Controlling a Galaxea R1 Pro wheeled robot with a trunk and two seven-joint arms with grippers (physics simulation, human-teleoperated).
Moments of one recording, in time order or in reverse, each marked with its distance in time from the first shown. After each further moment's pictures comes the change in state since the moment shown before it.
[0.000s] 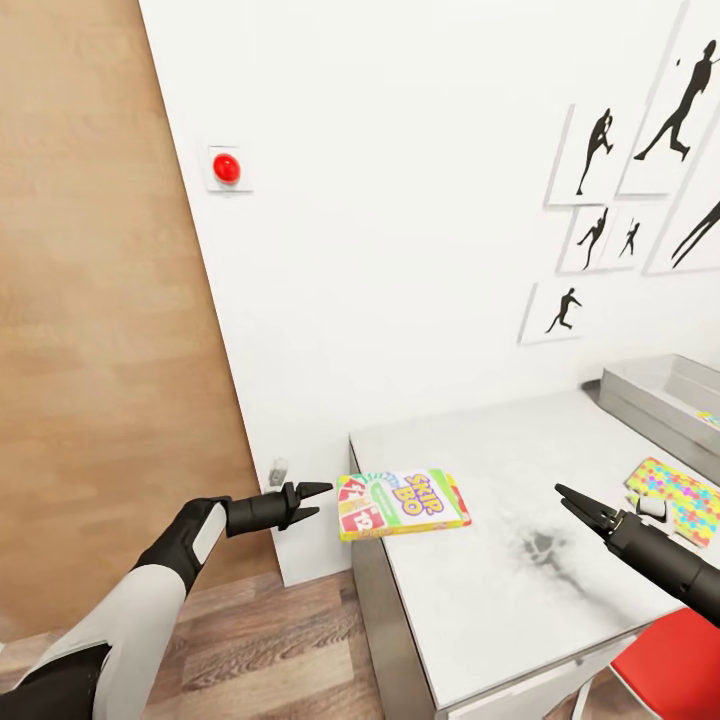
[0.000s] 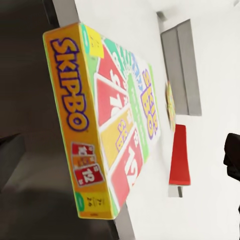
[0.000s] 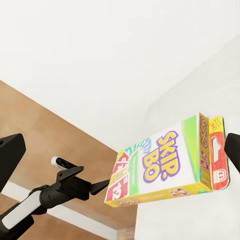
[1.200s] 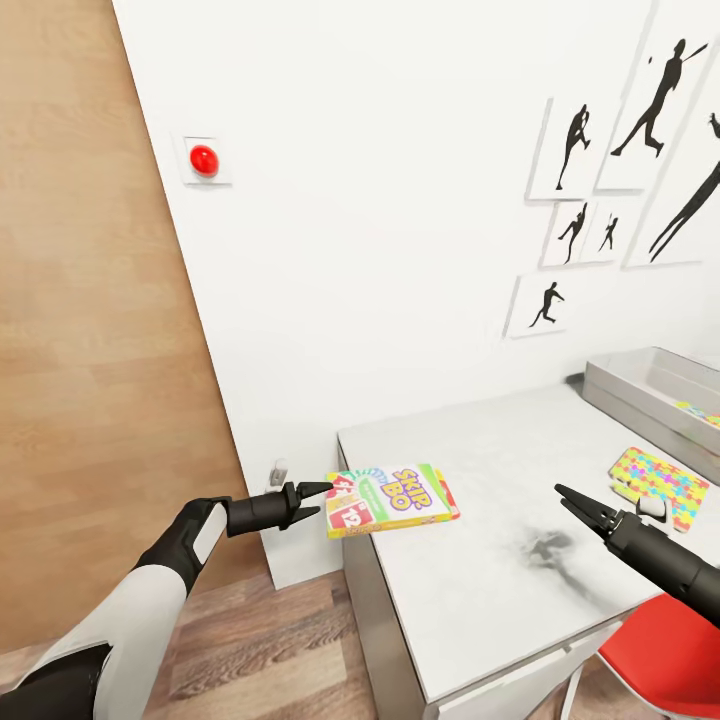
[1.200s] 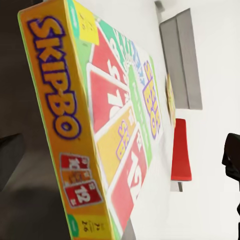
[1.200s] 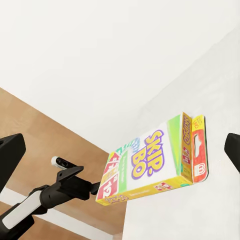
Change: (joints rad) left arm 0.000 -0.002 0.000 0.000 0.002 -0.002 -0.003; right arm 0.000 0.000 0.000 0.001 0.000 0.000 0.001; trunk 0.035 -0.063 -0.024
